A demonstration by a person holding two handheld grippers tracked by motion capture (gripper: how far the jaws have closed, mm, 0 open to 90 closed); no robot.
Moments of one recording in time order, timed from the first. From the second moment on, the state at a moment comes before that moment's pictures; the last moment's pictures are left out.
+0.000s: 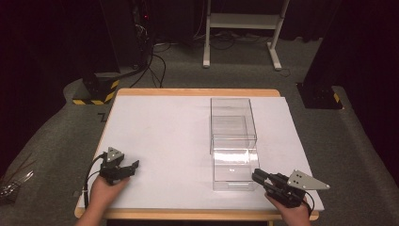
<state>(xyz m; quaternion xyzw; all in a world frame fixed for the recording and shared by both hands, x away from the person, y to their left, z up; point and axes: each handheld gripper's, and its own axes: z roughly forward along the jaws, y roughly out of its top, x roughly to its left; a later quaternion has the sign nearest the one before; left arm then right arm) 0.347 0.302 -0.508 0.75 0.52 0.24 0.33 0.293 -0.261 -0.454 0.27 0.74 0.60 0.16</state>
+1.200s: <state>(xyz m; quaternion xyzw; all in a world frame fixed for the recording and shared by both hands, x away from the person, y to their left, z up) 0.347 0.302 -0.508 0.75 0.52 0.24 0.33 0.334 -0.303 -0.491 0.51 0.69 0.43 0.28</state>
